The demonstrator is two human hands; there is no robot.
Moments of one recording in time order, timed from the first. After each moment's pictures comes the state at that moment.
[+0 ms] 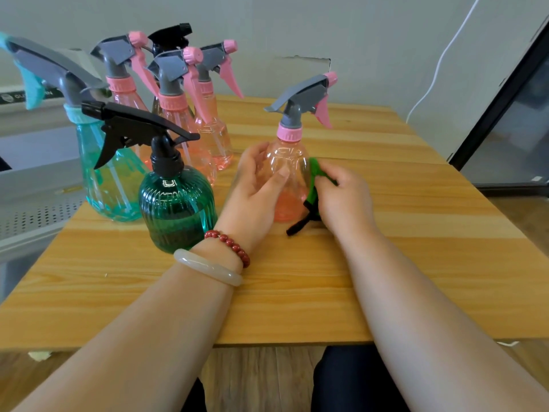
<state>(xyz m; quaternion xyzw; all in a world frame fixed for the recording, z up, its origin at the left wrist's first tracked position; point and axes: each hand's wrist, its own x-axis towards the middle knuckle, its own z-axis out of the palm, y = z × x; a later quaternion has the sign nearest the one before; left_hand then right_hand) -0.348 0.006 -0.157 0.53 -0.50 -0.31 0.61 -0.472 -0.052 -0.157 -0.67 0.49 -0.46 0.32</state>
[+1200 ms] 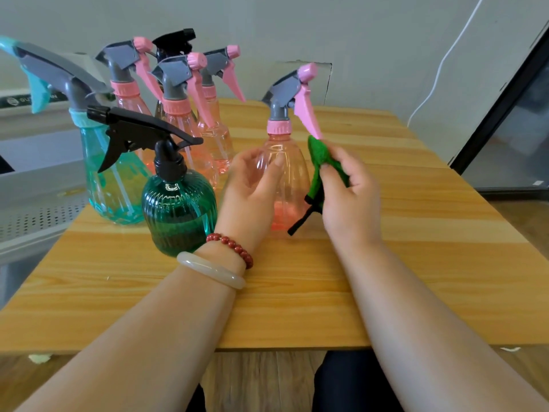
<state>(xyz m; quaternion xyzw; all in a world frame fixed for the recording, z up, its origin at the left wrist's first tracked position) -0.349 0.005 -0.156 0.54 -0.43 -0.31 0.66 -0.467 -0.039 -0.154 -0.66 0.35 -0.60 0.30</state>
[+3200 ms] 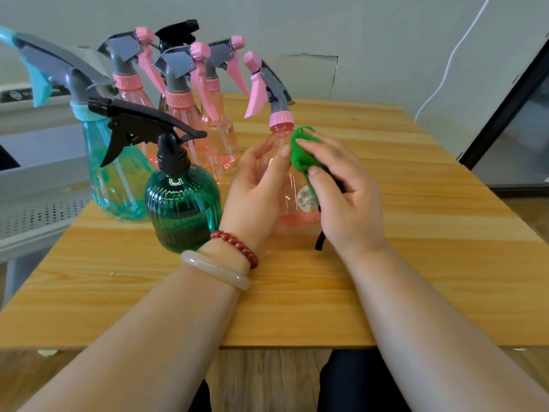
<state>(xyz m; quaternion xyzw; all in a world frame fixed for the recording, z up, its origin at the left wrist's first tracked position) -0.348 0.002 -0.157 0.47 -0.40 -0.39 0.68 -0.468 -0.034 -0.158 -0.74 0.24 -0.56 0.27</state>
